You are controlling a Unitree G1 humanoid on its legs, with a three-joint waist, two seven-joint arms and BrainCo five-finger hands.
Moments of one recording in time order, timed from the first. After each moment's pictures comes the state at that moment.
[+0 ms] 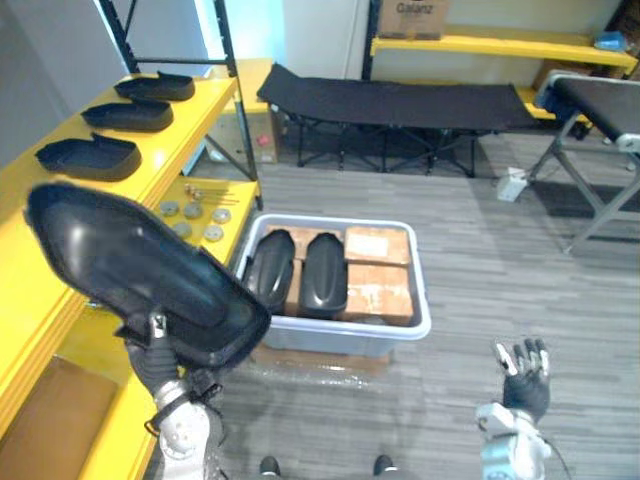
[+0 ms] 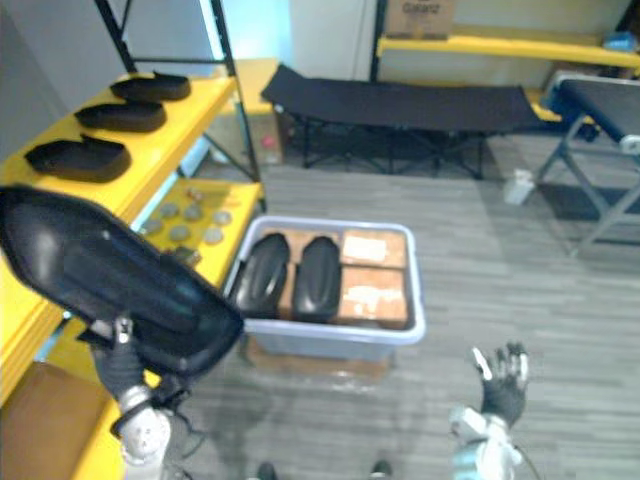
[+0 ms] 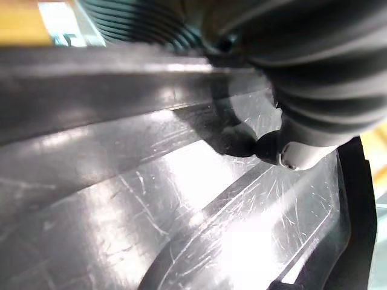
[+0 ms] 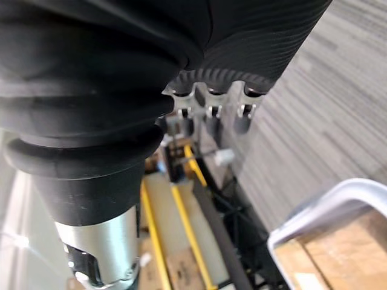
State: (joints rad) left arm 0.31 -0.01 0.10 -0.20 -0.16 -0.36 0.48; right arm 0.32 -0.03 -0.21 0.11 0.53 -0.38 -0.17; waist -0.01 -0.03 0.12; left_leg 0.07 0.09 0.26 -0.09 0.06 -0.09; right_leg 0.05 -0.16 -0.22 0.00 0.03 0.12
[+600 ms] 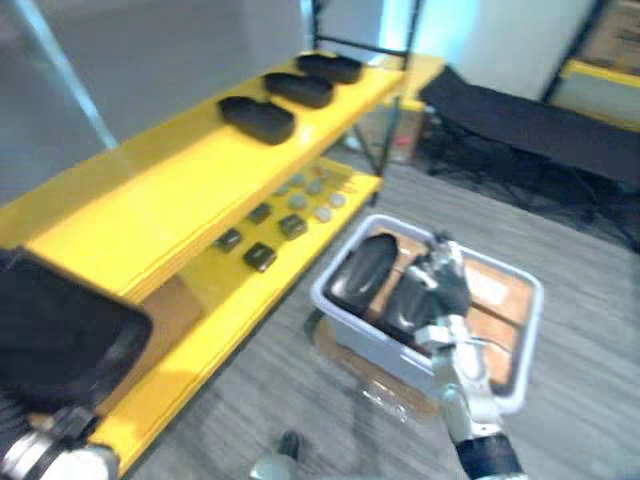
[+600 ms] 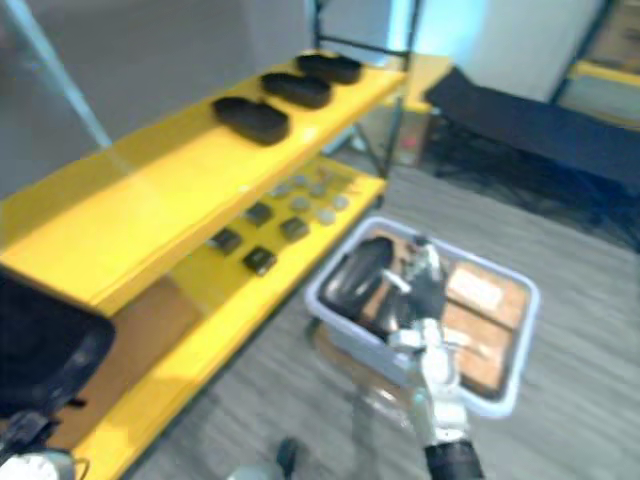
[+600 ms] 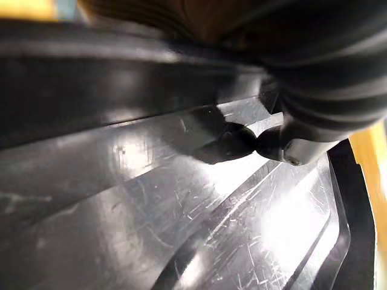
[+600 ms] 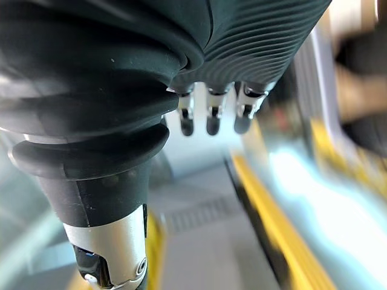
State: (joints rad) left arm 0.46 -0.04 0.70 -0.38 -0.12 -0.38 0.52; right arm -0.10 -0.09 0.15 0.13 0.37 -0.28 -0.03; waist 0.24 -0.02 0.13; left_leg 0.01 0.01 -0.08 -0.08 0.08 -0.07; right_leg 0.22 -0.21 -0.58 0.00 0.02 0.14
